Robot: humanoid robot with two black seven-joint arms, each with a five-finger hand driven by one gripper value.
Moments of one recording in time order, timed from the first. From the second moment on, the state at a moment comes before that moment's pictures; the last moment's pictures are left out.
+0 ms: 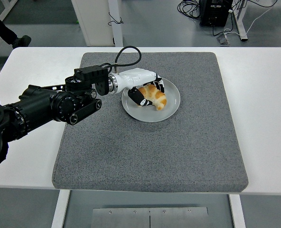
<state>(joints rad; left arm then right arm) -1.24 0.02 0.18 -0.54 1.14 0.06 -0.39 -0.13 0.00 0.02 0.14 -0.10 0.02 0.41</state>
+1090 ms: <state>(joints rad) -1.25 0.03 0.18 -0.55 1.08 0.05 -0.39 -0.13 0.00 0.02 0.14 -0.10 0.02 0.41</state>
